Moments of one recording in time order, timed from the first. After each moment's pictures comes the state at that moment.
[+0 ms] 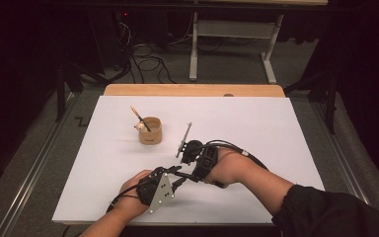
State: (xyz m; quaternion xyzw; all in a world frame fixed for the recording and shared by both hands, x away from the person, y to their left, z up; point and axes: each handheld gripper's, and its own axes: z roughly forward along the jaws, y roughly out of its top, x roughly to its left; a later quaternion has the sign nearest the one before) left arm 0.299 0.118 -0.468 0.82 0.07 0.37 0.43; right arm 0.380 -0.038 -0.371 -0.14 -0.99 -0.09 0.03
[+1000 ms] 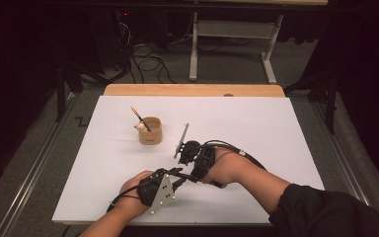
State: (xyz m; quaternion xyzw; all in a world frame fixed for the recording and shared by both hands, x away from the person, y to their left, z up) left arm 0.299 0.117 -0.468 0.83 0.06 0.37 0.42; right arm 0.381 -0.033 -0.374 -0.14 -0.99 -0.08 0.03
